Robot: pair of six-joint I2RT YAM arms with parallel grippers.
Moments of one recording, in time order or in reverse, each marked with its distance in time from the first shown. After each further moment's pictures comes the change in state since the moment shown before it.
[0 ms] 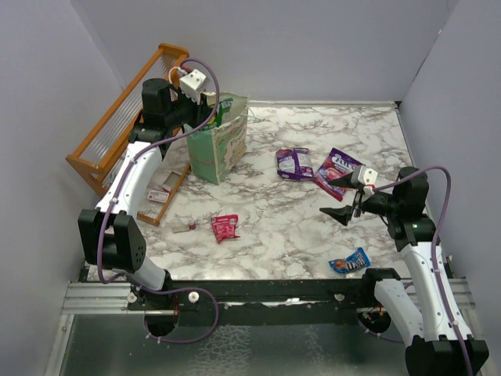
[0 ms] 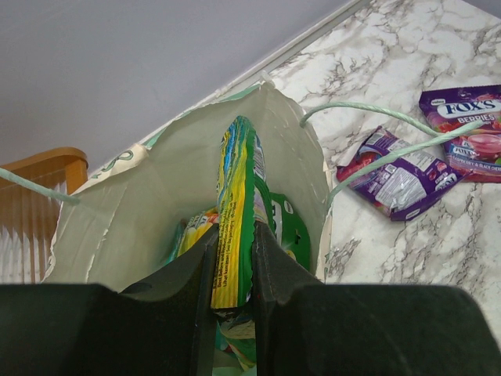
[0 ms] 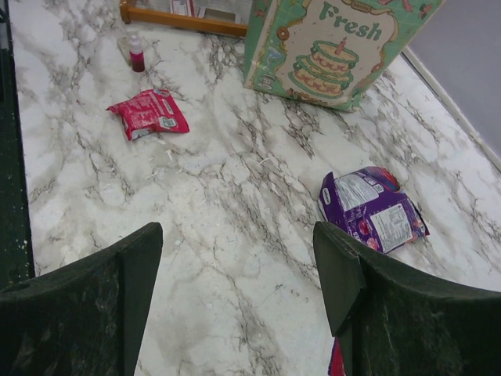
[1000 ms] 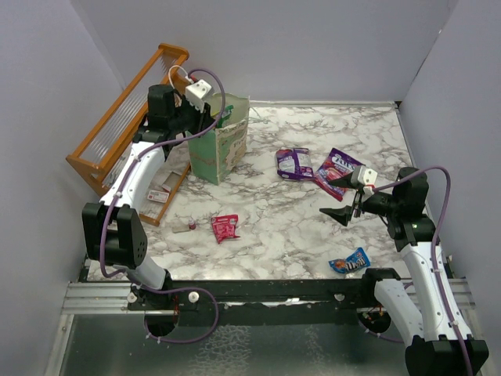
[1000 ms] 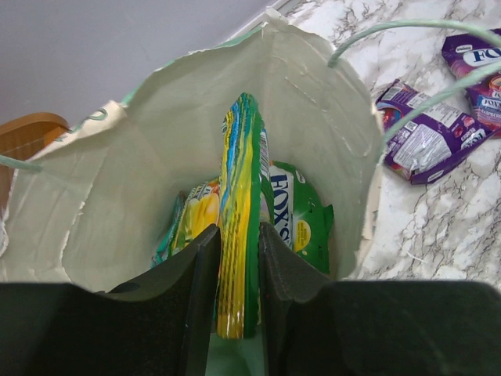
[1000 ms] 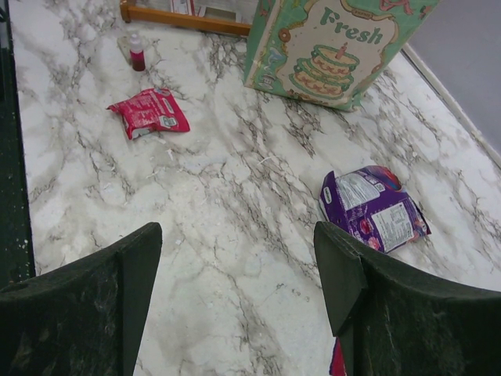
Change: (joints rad) left arm 0.000 0.033 -0.040 -0.037 -0.013 0.090; right arm 0.000 0.000 -0.003 0.000 0.000 0.000
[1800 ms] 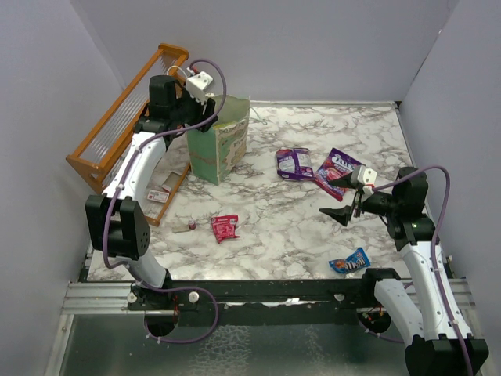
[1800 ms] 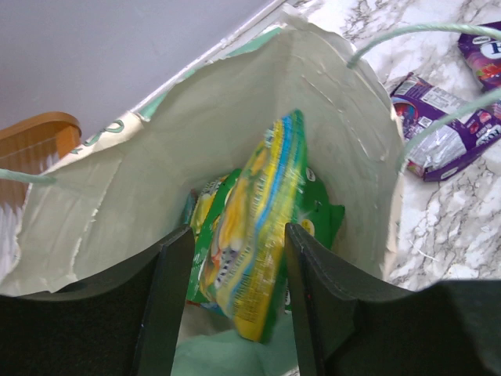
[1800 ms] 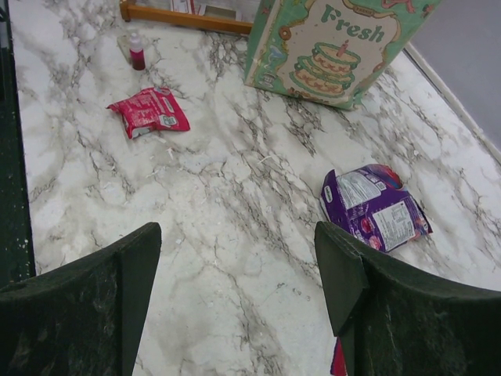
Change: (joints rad) left arm 0.000 0.064 0.117 -0.100 -0.032 0.034; right arm 0.000 0.003 -0.001 0.000 0.000 -0.001
